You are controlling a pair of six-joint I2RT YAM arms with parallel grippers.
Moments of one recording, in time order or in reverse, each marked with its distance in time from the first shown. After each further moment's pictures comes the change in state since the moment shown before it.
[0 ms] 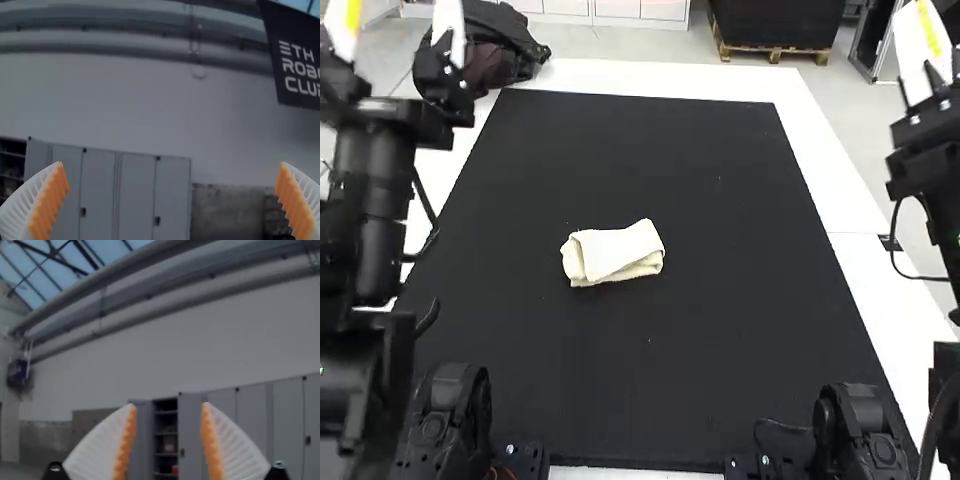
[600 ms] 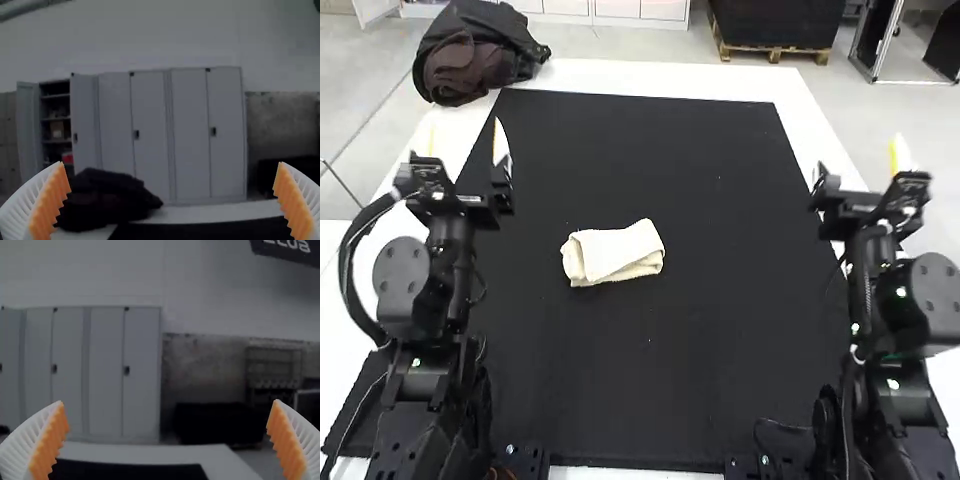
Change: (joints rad) left arm 0.024 0.003 -0.497 0.186 -0.052 0.198; right arm -0.002 0.001 -0.529 0.167 0.438 -0.459
